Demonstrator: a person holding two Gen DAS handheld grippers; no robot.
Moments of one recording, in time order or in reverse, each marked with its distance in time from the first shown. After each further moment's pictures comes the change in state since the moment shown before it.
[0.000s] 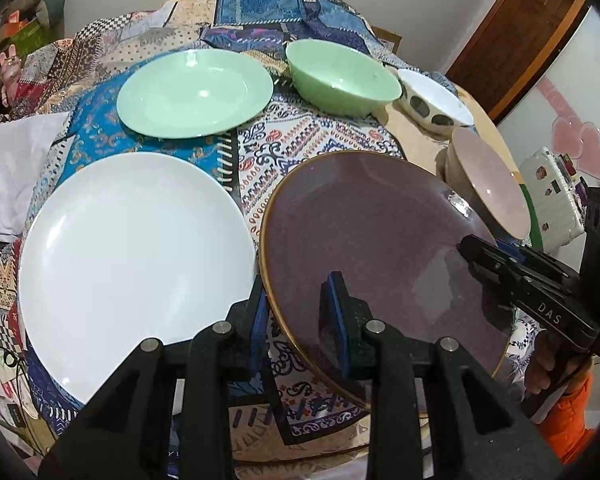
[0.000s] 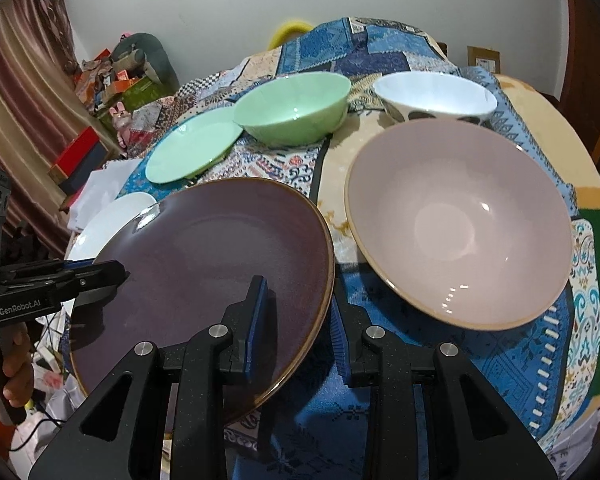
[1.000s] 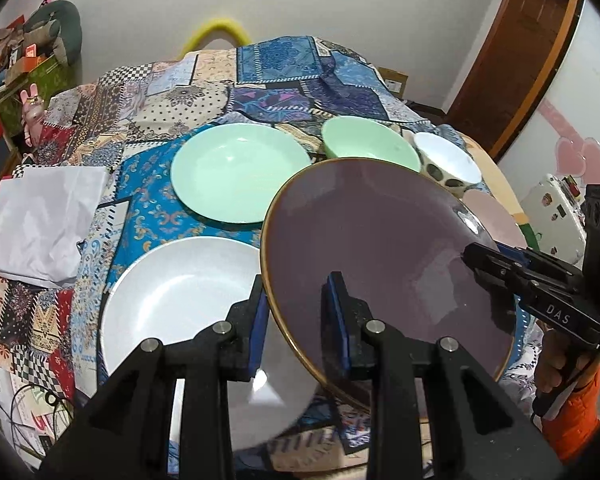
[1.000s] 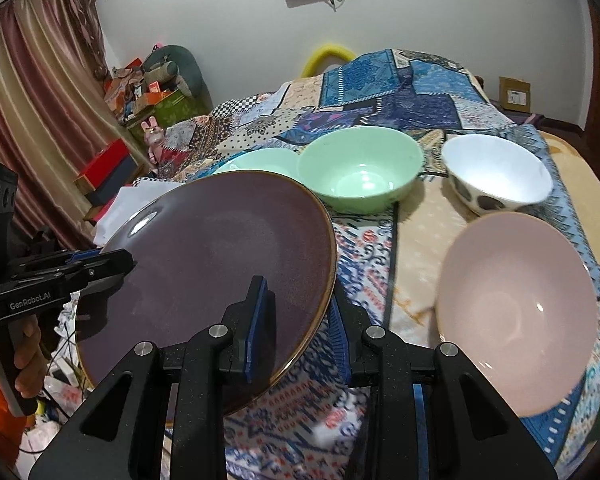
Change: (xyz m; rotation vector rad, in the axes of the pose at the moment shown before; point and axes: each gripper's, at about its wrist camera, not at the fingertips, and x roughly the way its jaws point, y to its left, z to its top) left arm -0.061 0.029 0.034 0.034 -0.158 0.055; right arm -0.007 0.042 0.049 -0.061 -0.079 0.082
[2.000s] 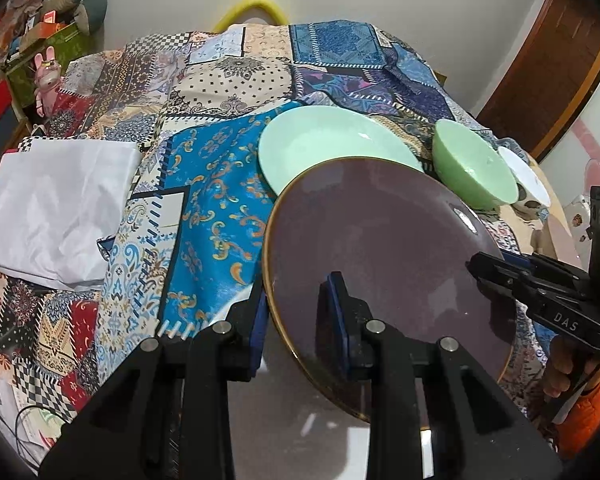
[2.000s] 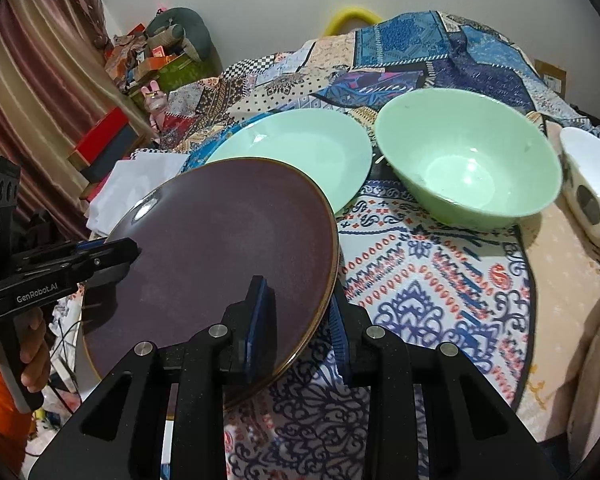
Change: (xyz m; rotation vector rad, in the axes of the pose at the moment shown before) left arm 0.062 0.116 0.020 -0.081 0.044 0.039; right arm 0.105 0.046 0.025 -0.029 0.124 0.041
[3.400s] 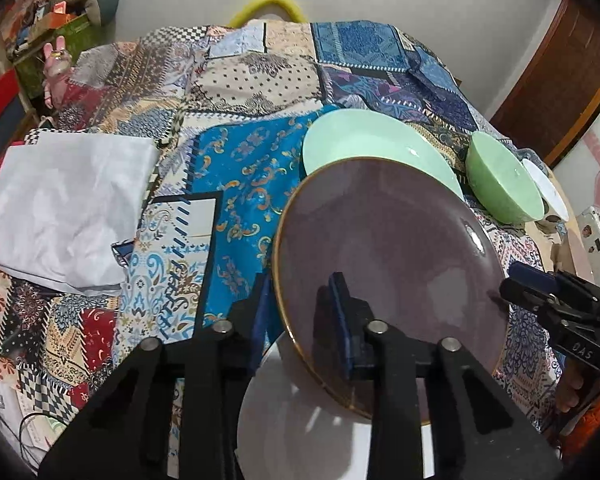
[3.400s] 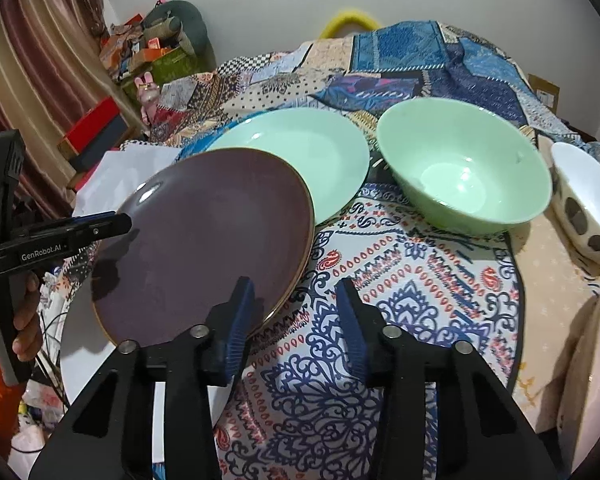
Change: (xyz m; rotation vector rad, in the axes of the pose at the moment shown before) left arm 0.020 0.038 0.012 -0.032 0.015 0.020; right arm 0.008 0.013 -0.003 -0.036 0.016 -0.059
